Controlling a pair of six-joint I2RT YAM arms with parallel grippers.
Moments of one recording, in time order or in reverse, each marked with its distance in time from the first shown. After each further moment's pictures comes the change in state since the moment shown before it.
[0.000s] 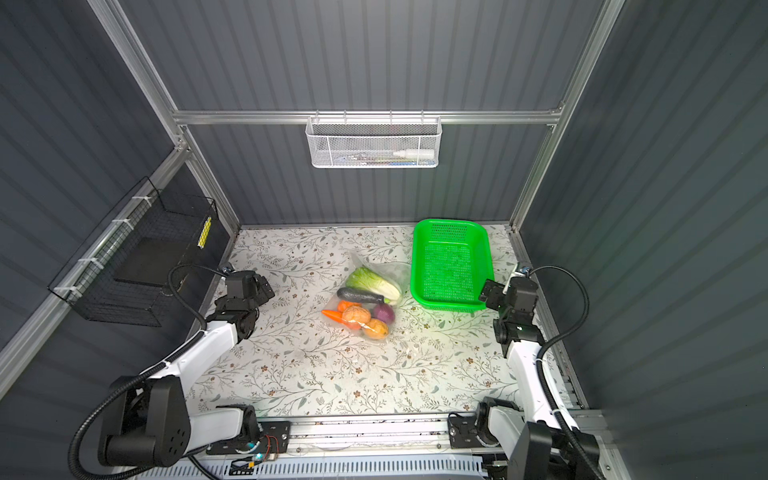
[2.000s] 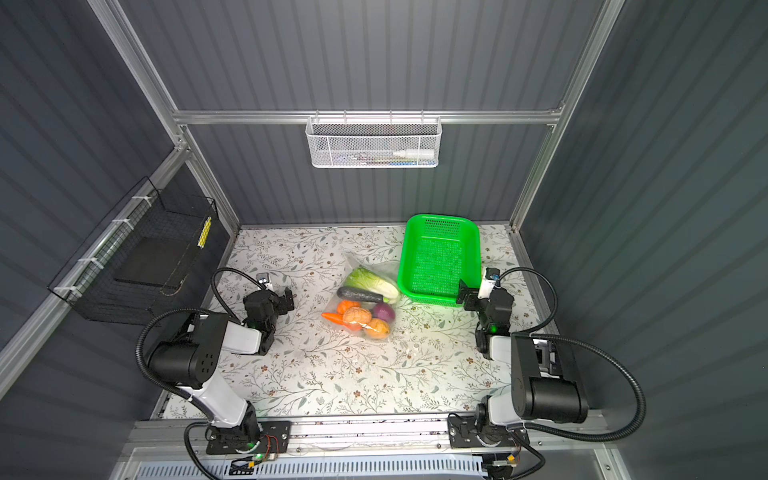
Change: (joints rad) left arm -0.035 0.419 -0.236 0.897 0.193 0.381; right arm 0.125 0.441 -0.217 0.875 -0.215 -0.098
